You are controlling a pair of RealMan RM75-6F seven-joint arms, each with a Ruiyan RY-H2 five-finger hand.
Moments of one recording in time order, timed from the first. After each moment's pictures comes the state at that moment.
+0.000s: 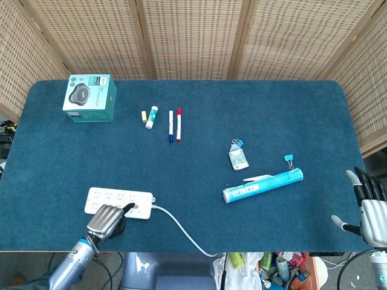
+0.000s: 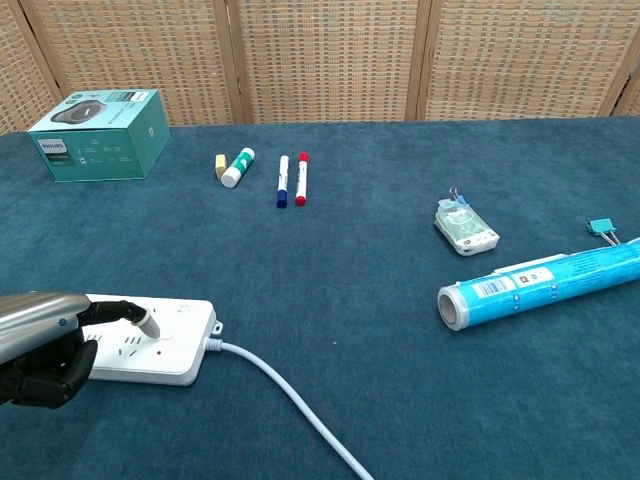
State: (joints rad) left arm -0.35 -1.46 0.02 -1.78 1.28 1.03 0.45; right arm 0.04 -1.02 0.09 -1.75 -1.46 1.51 -0.03
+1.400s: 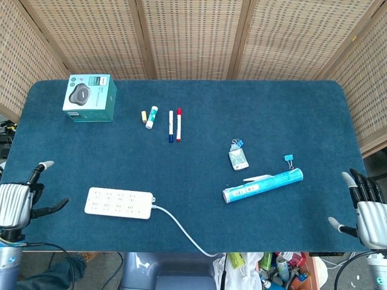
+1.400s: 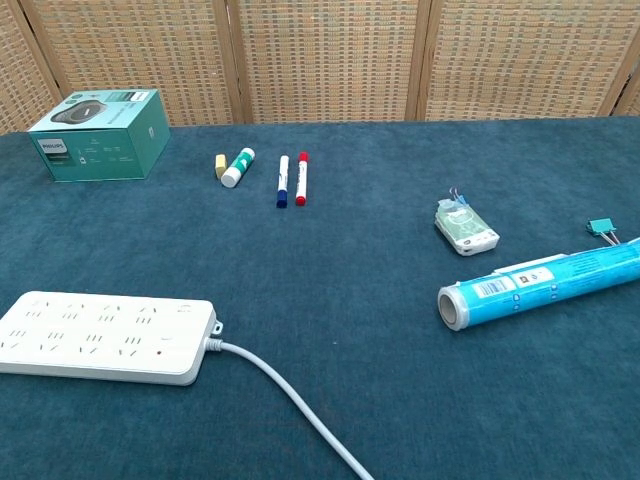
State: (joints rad) left arm -0.15 -1.26 -0.08 -1.60 1.58 1.69 0.06; right arm 0.04 -1.03 0.08 -1.76 -1.49 1.52 -0.07
